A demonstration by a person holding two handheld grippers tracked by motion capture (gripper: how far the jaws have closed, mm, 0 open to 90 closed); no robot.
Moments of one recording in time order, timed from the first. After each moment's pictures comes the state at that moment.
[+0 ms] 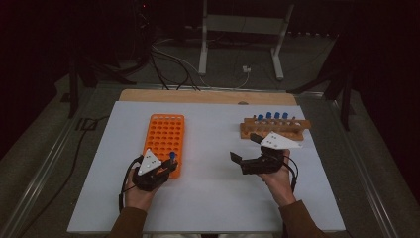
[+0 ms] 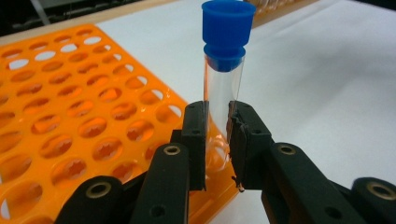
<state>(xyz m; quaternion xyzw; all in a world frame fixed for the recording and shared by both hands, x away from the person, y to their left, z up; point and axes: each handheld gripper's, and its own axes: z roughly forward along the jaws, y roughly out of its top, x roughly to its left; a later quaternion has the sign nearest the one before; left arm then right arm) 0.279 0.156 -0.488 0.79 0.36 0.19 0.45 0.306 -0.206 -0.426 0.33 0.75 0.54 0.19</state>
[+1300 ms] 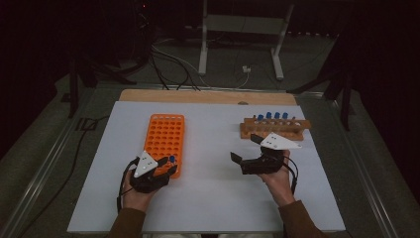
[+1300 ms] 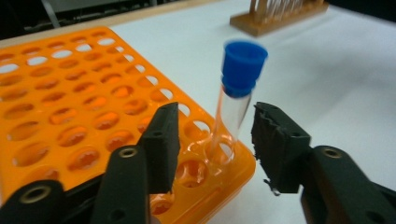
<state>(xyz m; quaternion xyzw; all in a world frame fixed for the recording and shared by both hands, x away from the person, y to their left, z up) 0.271 0.168 -0.485 0.76 0.38 0.20 0.49 0.308 -0.207 -0.430 0.34 0.75 0.54 0.19</state>
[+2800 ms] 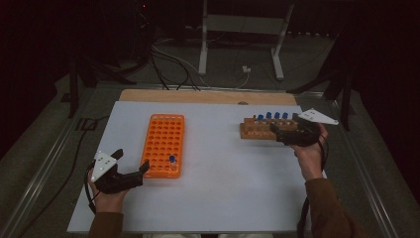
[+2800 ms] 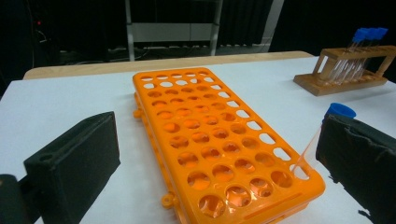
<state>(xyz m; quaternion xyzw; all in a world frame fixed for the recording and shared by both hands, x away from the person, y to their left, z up) 0.253 0.231 -0.466 0.67 0.47 0.28 0.51 0.374 -0.312 -0.410 0.45 0.70 0.47 0.29</state>
